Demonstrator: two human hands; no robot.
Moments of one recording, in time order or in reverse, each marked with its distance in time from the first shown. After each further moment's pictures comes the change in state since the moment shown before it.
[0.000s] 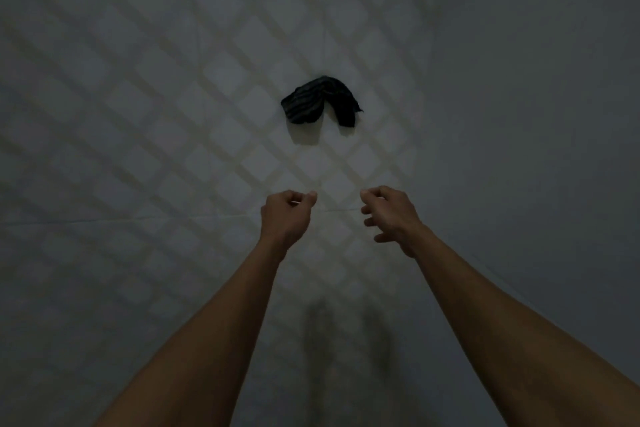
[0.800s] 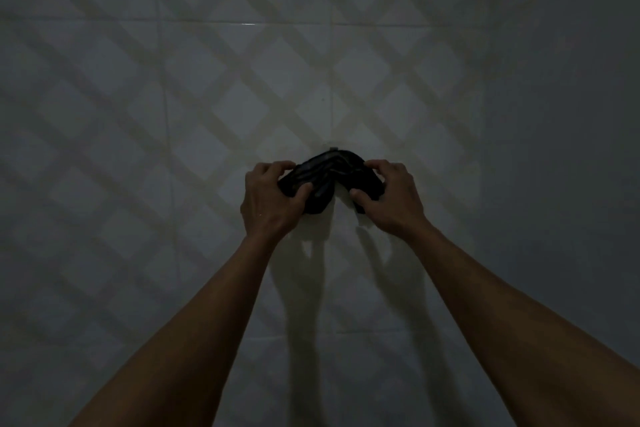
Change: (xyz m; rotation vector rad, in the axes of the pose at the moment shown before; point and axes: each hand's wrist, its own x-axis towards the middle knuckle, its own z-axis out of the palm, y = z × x) left_hand 0.271 0.071 0.041 0.454 0.407 0.517; right_hand 0.306 -0.072 0.020 -0.285 0.193 -0.644
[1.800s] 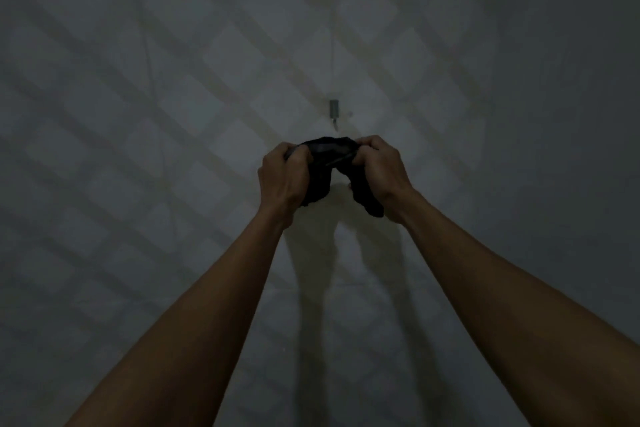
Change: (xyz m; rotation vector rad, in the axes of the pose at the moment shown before) left_hand -0.032 0.015 0.005 -0.478 -0.157 -0.367; right_hand -0.030 -0.032 0.016 0.508 -0.091 0.361
